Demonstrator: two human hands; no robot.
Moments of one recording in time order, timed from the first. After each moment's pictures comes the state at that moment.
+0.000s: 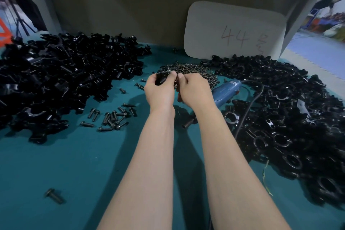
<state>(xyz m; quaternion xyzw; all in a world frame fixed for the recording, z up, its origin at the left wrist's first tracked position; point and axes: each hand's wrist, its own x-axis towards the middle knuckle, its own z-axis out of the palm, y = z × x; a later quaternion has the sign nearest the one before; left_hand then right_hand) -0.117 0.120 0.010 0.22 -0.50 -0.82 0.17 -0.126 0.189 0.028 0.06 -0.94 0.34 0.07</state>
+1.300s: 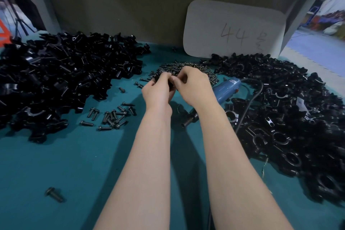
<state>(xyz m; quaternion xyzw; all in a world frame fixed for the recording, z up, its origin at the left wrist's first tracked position) -0.113 0.114 0.015 0.25 -0.47 -0.84 0.12 -0.125 0.192 0.034 0.10 -0.94 0.33 0.09</state>
